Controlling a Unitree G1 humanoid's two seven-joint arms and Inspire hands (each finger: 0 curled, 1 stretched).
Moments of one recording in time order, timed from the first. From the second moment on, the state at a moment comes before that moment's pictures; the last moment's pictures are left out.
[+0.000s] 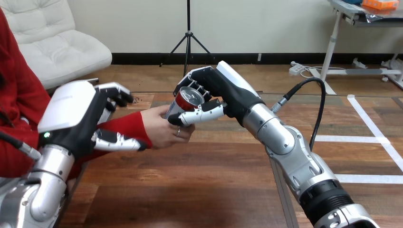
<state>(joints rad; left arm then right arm) -0.11 0.56 -0.03 0.00 0.60 -0.15 0.03 -0.70 -0.12 0.21 0.71 -0.37 -0.24 0.17</state>
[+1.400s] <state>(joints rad) 0.01 0.51 -0.03 -0.14 0.51 -0.17 -0.12 -0.56 -0.15 0.21 0.58 -0.25 -0.26 0.28</state>
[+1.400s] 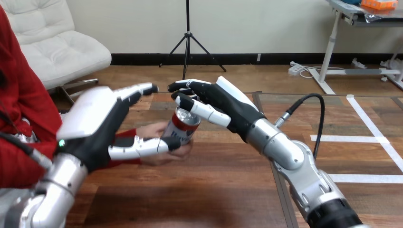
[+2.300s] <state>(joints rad) 0.16 0.29 -0.03 -0.09 0.23 -0.39 -0.03 -0.27 -0.16 0.14 0.32 -0.10 -0.31 0.27</state>
